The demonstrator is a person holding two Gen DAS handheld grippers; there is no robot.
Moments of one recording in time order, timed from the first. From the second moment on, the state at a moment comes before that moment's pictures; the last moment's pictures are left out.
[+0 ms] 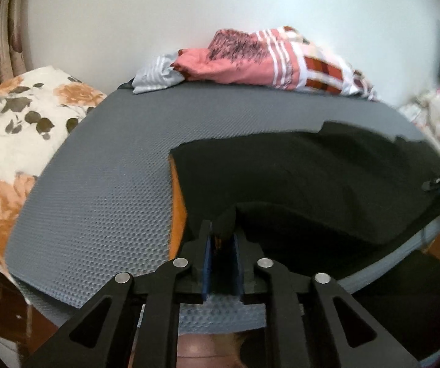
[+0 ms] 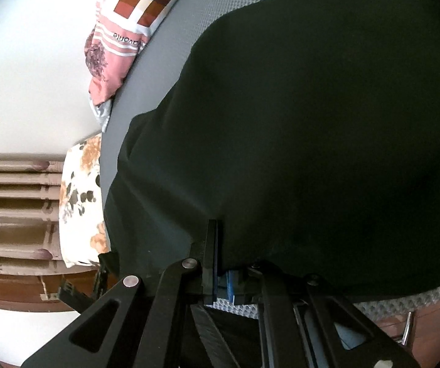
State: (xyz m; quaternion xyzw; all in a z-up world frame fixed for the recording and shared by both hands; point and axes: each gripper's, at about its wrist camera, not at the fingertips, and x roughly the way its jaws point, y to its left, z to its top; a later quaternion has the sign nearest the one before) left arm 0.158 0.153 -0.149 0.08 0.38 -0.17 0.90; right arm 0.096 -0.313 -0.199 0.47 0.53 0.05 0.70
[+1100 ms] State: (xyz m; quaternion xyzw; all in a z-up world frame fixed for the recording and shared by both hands) left arm 0.153 0.022 -0.168 0.11 0.46 -0.20 0.86; right arm 0.062 -0.363 -0.217 0.56 0.44 0.08 0.70
